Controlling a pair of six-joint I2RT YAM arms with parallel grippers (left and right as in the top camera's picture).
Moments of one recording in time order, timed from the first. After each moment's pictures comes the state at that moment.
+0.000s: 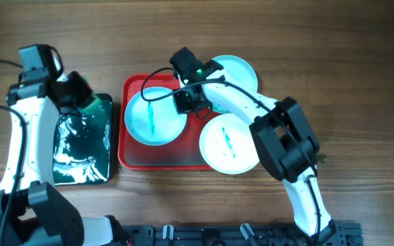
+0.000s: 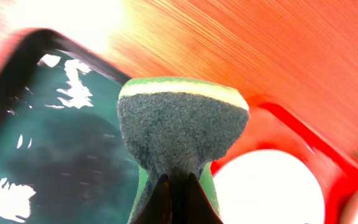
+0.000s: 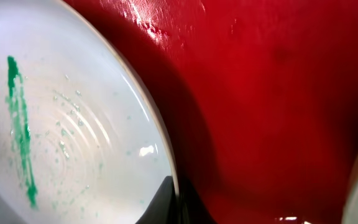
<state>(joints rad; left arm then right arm) 0.23 1.57 1.22 -0.79 0.12 -0.38 0.64 2.27 1.74 -0.81 -0.23 0.37</state>
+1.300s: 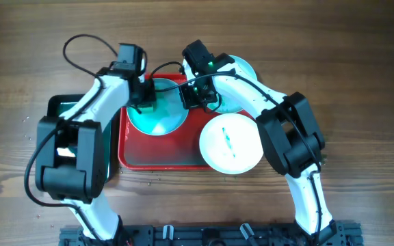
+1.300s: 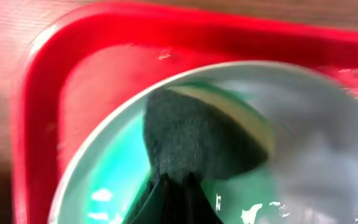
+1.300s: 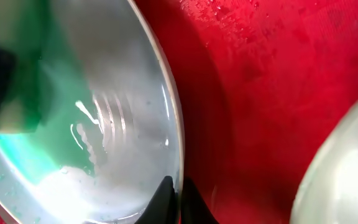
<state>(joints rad) -0.18 1.92 1.23 -0.57 0.01 -0.27 0.58 2.28 1.74 -0.80 -0.33 0.31</state>
